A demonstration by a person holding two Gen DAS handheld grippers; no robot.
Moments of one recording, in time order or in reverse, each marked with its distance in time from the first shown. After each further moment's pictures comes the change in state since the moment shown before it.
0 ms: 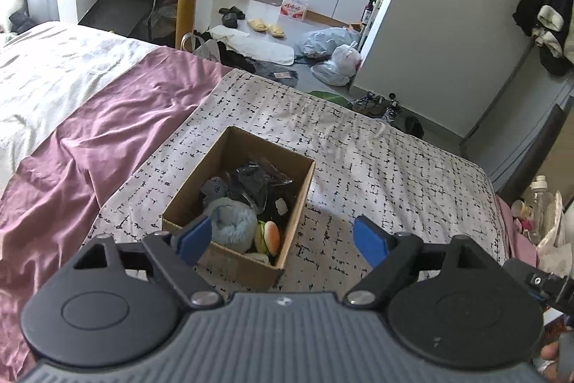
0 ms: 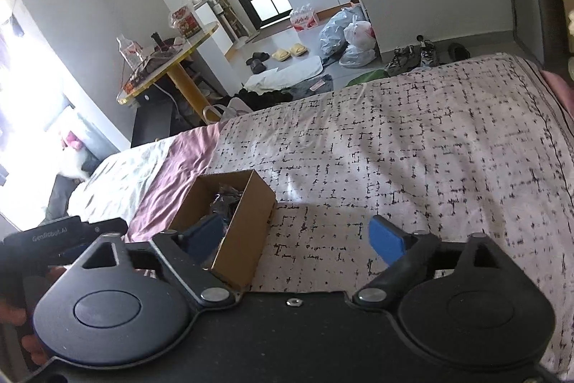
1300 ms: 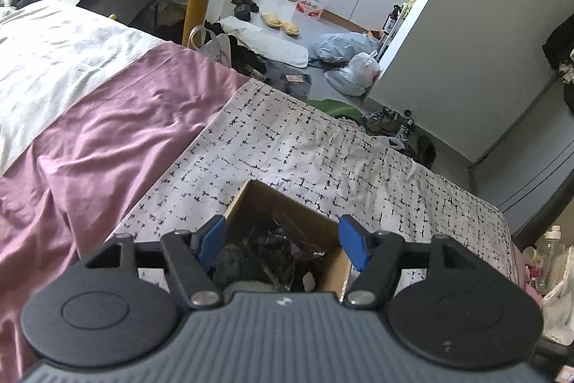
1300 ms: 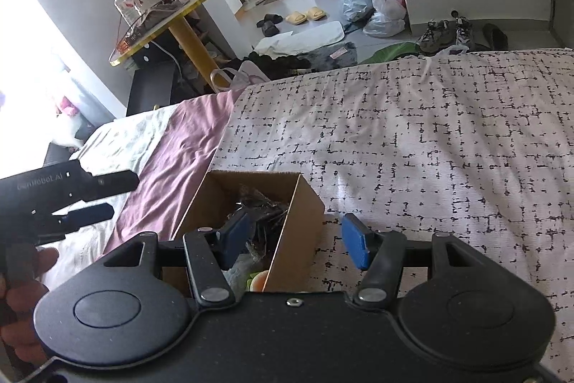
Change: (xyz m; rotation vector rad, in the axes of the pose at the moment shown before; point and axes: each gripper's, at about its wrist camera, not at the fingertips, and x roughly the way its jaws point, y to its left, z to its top) left arm 0.101 0.055 0.086 -0.099 0.032 -0.011; right arm 0.152 0.079 0.032 -0.061 0.126 -0.004
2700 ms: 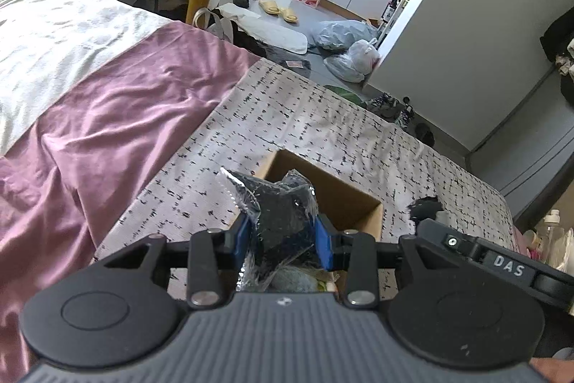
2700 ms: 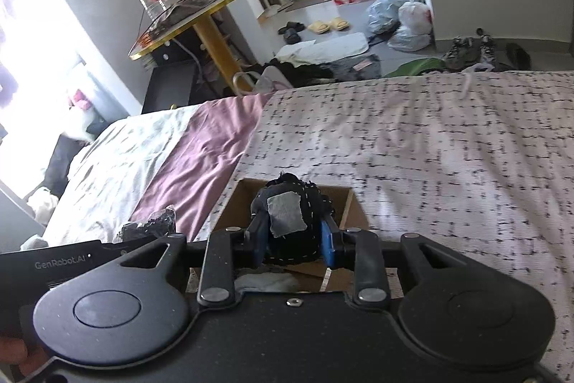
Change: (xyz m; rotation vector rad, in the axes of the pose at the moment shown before) left arm 0.005 0.047 -0.022 -0.002 0.033 -0.031; right arm 0.038 0.047 -0.001 -0.066 -0.032 0.035
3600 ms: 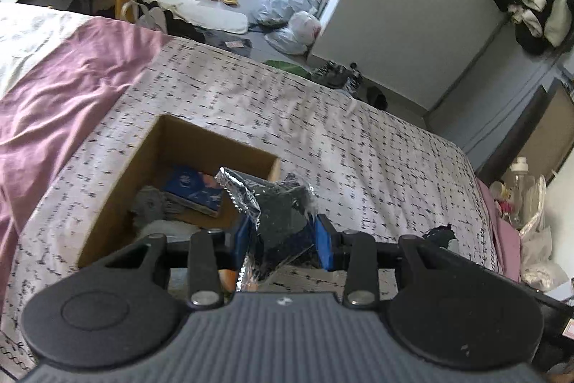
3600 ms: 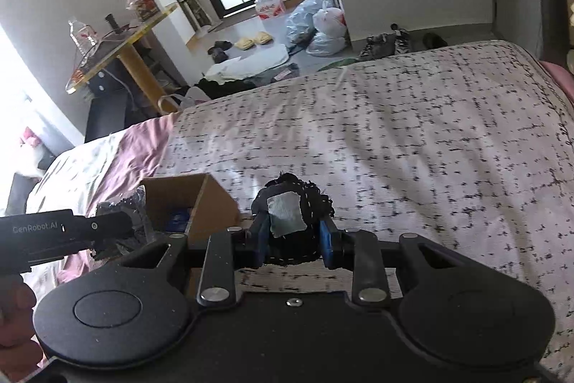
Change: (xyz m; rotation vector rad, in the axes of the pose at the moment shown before) left arm 0.016 -0.094 -0.039 0.127 0.057 -0.108; right arm -0.079 -0.106 -0.036 0.124 -0.057 -0.177
